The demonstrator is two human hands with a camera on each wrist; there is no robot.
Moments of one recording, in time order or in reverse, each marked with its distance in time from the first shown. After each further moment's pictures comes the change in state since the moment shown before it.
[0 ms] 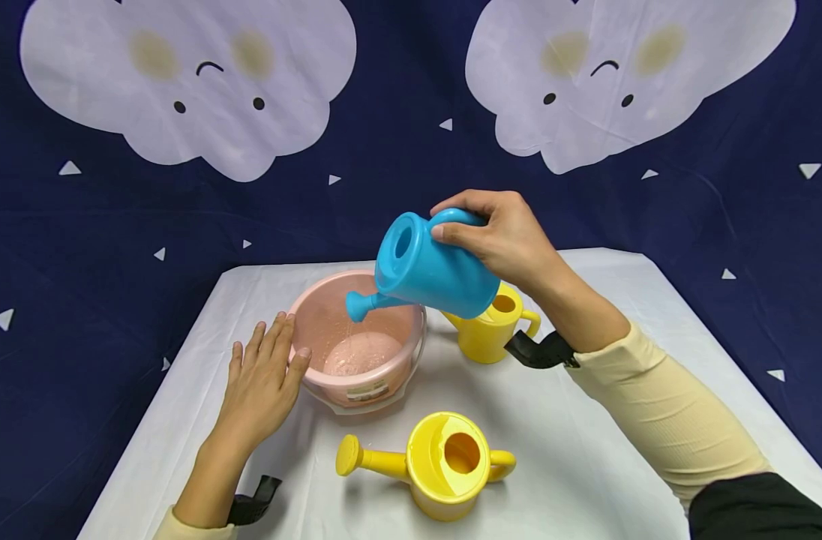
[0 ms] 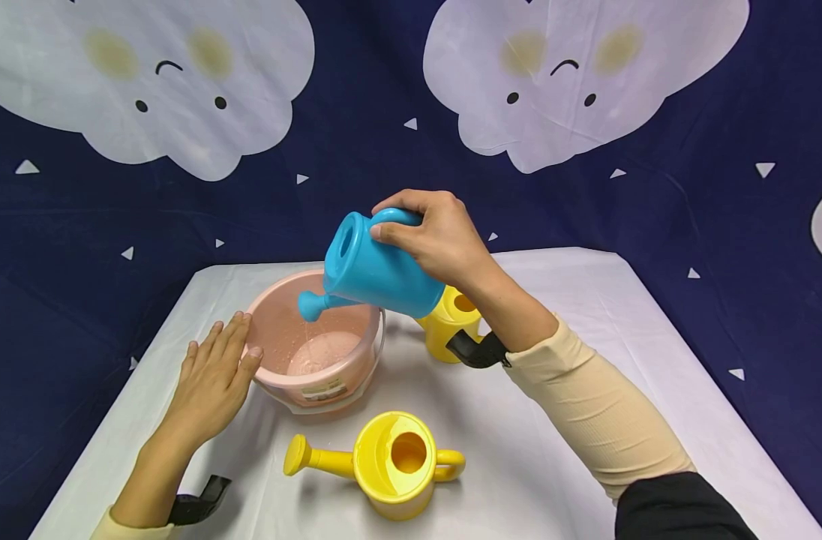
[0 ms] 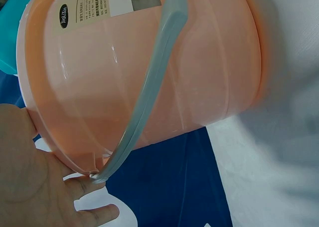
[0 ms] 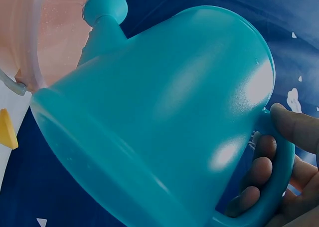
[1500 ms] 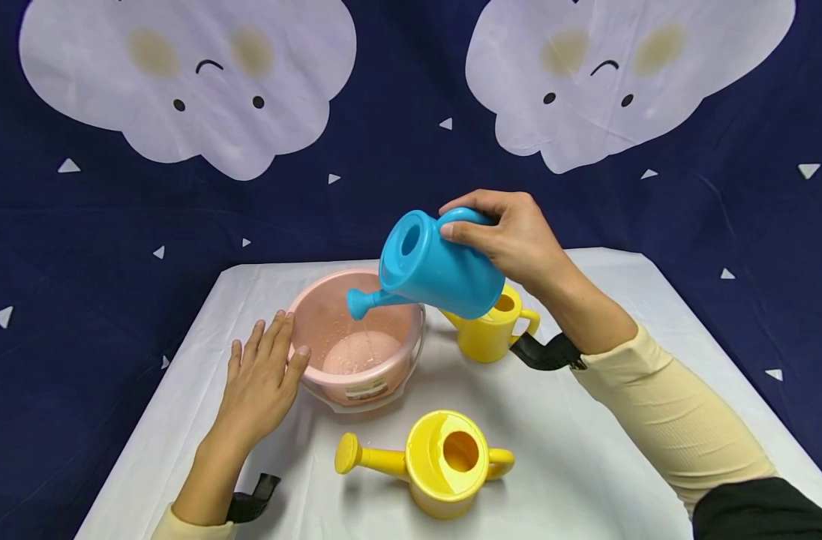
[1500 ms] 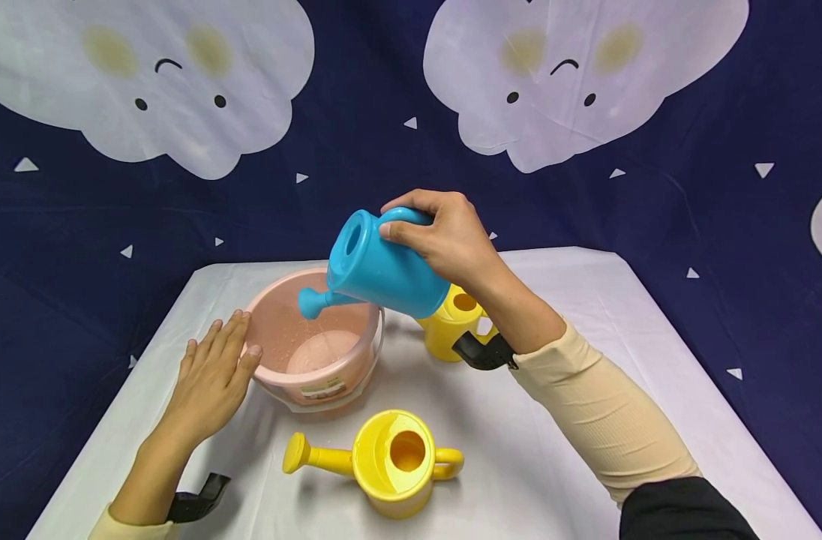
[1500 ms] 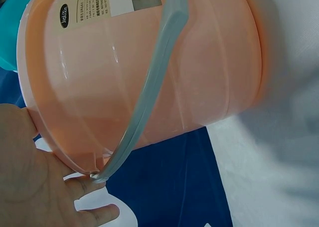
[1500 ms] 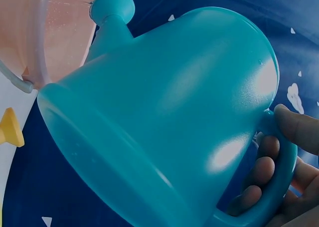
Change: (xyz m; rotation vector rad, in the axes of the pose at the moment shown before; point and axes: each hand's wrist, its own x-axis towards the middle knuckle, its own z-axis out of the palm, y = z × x) left_hand 0.001 -0.001 0.000 0.006 0.000 0.001; right_hand -0.005 0.006 -0.007 0.056 0.006 0.007
